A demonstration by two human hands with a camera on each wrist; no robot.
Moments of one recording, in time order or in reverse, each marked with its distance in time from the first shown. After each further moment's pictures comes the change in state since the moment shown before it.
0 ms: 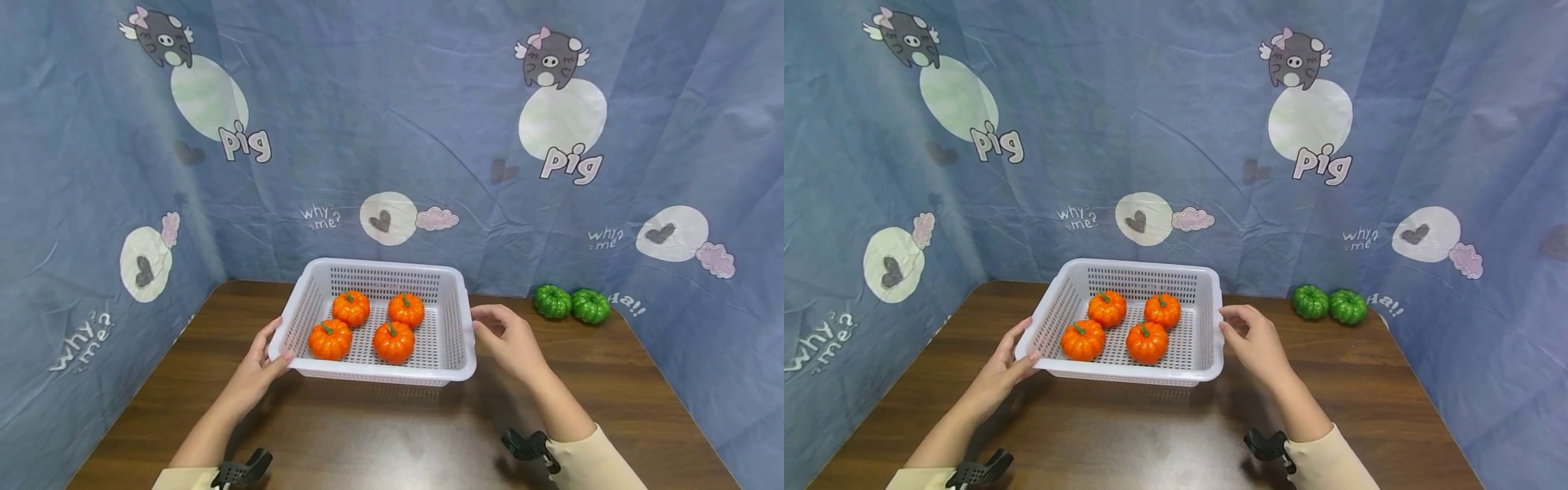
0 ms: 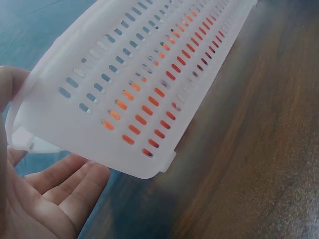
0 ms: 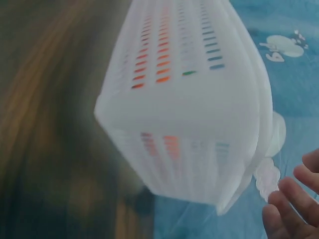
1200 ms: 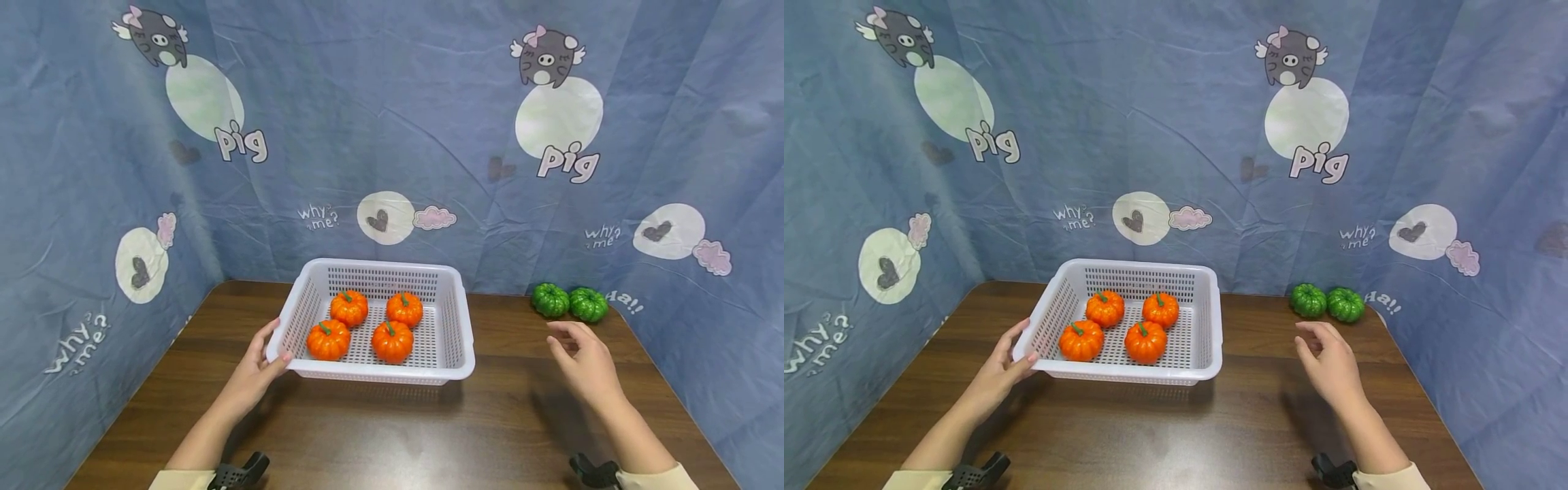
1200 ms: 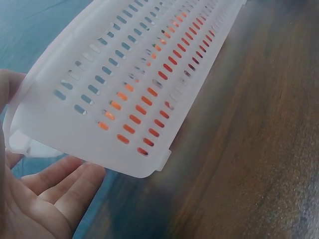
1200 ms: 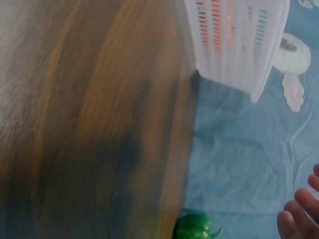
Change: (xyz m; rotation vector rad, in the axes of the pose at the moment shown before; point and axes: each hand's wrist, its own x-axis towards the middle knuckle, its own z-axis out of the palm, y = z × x) left_hand 0.000 -0.001 0.000 0.046 0.009 0.027; right_hand -0.049 0.057 -0.078 -0.340 0.186 0.020
